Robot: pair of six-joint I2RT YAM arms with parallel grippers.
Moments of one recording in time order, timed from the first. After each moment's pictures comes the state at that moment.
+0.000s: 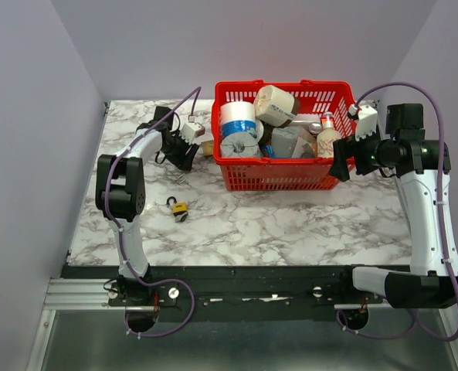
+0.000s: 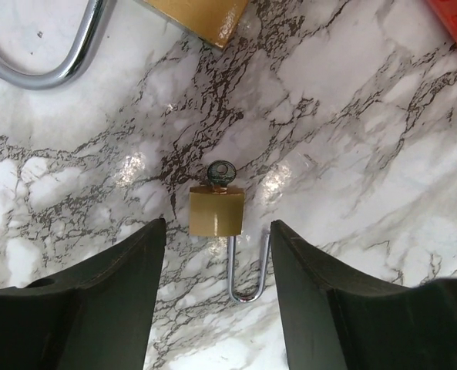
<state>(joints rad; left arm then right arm) -0.12 2.03 1.55 -0.66 0.43 0.57 -0.02 1.24 1.55 -1.21 -0.38 -0.36</state>
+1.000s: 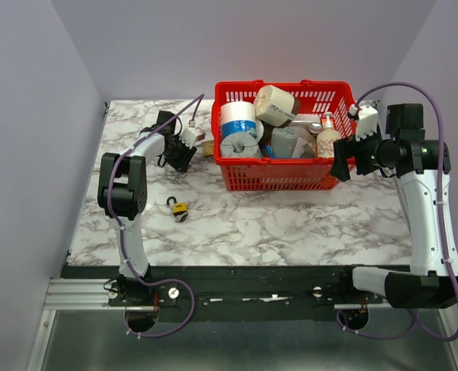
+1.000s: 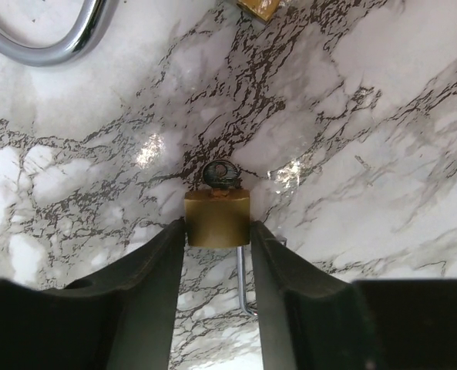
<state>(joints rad) -0.13 2.07 1.51 -0.59 0.32 0.58 -0.02 1.24 1.55 -1.21 -0.36 -0.36</state>
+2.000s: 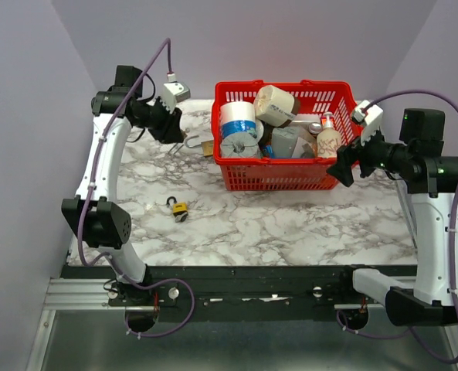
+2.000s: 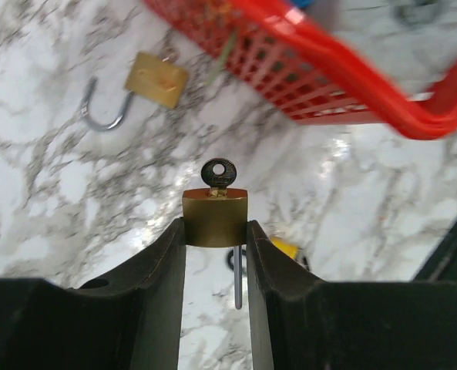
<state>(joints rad) -0.05 1.75 1.93 -1.16 0.66 0.63 -0.02 1.13 1.59 -1.17 -0.58 -0.50</state>
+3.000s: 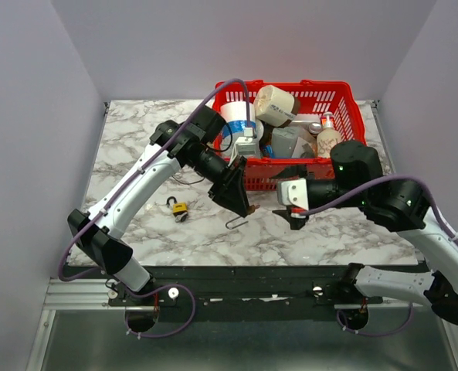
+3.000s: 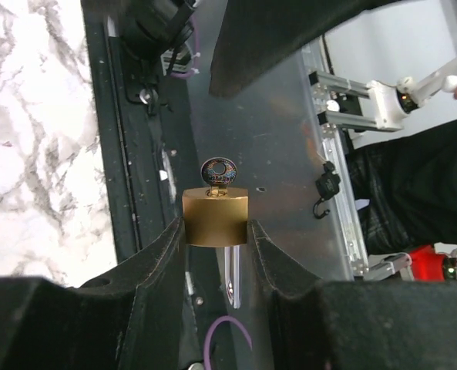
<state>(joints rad) -0.66 1.57 1.76 -1.34 1.22 0.44 0.86 1.02 1.46 -0.92 -0.44 -0.88</state>
